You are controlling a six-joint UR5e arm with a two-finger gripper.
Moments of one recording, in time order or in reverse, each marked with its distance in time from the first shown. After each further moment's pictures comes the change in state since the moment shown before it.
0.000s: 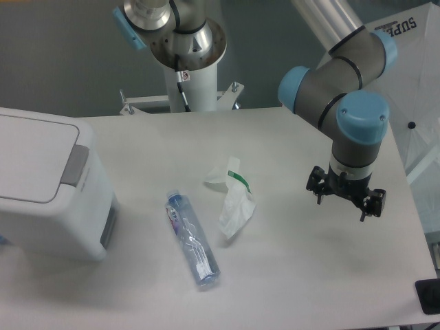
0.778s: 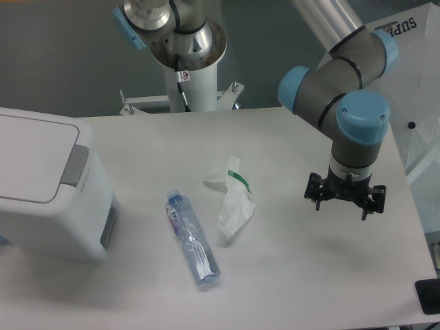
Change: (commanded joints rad) arm -0.011 0.030 -0.026 -0.006 -0.060 -0.311
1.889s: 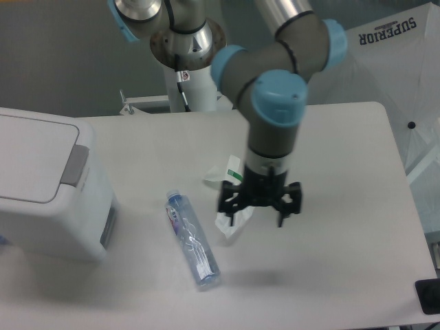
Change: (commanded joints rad) arm -0.302 0.164 -0.016 -0.006 -0.167 -0.554
